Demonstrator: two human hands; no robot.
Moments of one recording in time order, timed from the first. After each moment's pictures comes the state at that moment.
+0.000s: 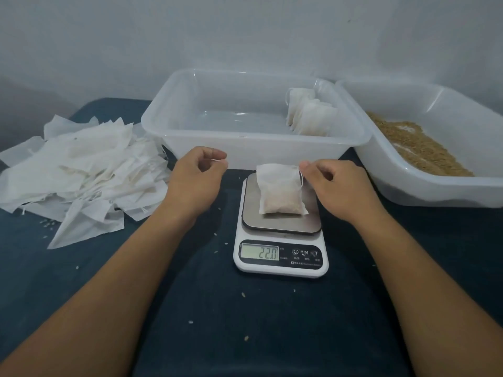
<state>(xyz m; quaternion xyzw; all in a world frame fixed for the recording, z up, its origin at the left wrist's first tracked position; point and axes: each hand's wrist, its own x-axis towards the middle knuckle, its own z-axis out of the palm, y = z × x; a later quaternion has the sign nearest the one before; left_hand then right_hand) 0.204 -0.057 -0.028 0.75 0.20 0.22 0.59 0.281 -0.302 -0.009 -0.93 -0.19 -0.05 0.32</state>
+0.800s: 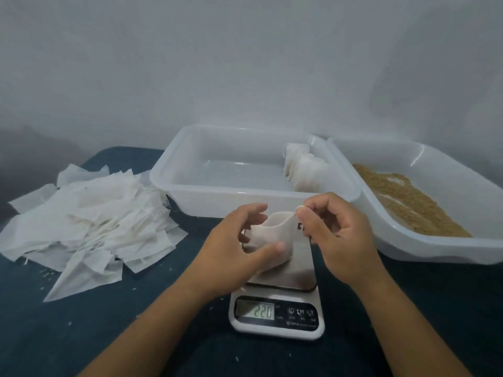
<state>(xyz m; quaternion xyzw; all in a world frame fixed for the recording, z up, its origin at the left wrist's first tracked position) 0.179 -0.099 -0.011 0.85 -0.01 0.12 0.52 0.254 -0.298 0.017 -0.75 -0.33 -0.12 0.56</state>
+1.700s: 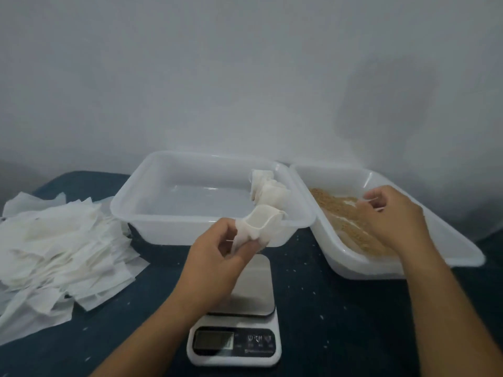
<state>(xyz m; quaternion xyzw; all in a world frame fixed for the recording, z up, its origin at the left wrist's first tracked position) 0.198 -0.139 0.019 0.77 0.01 0.19 0.60 0.339 -0.425 0.086 -0.94 -0.01 -0.18 0.29</state>
